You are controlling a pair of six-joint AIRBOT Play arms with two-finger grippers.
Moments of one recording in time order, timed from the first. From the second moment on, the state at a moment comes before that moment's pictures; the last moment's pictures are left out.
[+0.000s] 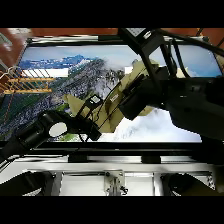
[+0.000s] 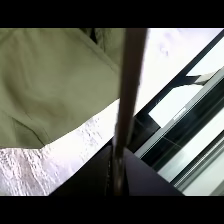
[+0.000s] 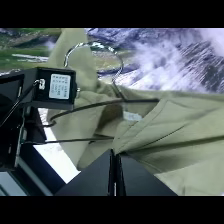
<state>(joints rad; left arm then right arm) -0.76 -1.08 0.95 1.37 -0.93 -1.50 0.78 -1.02 1.59 1.54 -1.29 -1.66</state>
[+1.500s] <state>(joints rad) -0.76 -1.09 0.95 1.38 -0.89 -1.43 -0.06 -1.14 1.65 1.81 -1.29 -2.23</state>
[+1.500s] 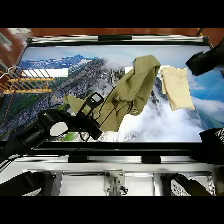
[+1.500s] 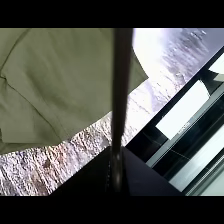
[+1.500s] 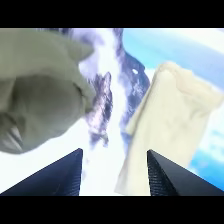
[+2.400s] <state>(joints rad) -0.81 -1.09 0.95 1.35 -0.99 -1.28 0.10 -1.32 1.65 1.89 -1.38 -2.89</state>
